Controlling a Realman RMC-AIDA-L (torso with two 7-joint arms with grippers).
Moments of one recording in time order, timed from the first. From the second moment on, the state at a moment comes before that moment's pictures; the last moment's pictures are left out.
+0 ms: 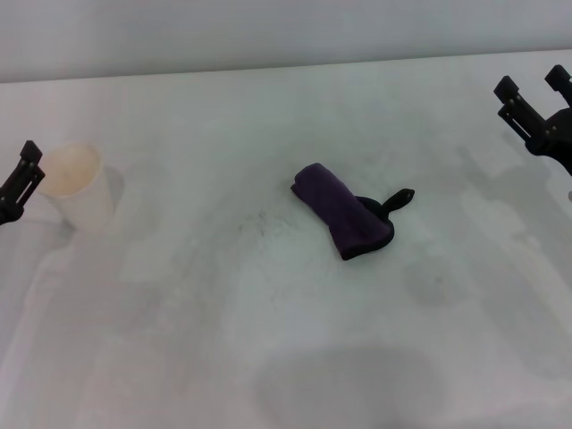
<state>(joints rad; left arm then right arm) -0.42 -2.10 1.18 -0.02 0.45 1.30 -0.49 0.37 2.03 -1.04 0.00 2.54 1.43 -2.59</state>
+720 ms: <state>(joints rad) -0.46 -2.10 1.18 -0.02 0.45 1.26 -0.49 0.36 2.03 -1.04 0.07 2.53 1.50 -2.60</state>
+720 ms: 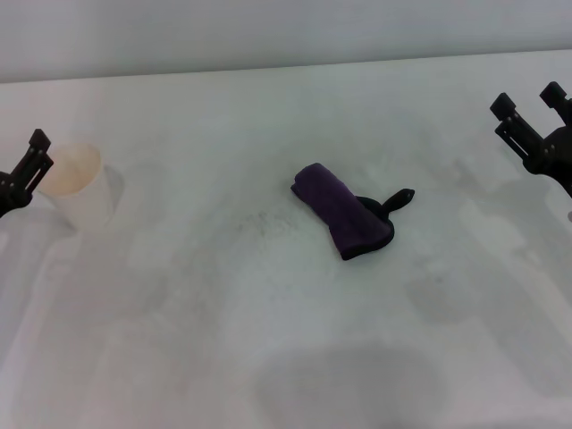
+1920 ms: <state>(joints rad) -0.47 -2.10 1.18 -0.01 0.40 1.23 -0.49 0.40 2.03 -0.98 0.02 2.54 1.27 -2.76</state>
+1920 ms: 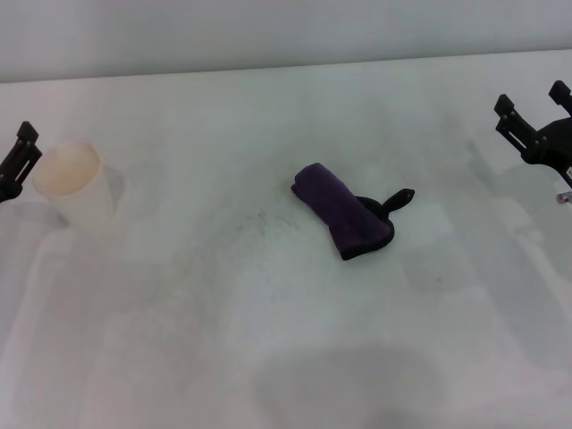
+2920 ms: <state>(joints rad) -0.51 -2.10 1.18 -0.02 0.36 1.20 -0.53 0.40 2.02 -0.99 0.01 2.54 1.23 -2.71</state>
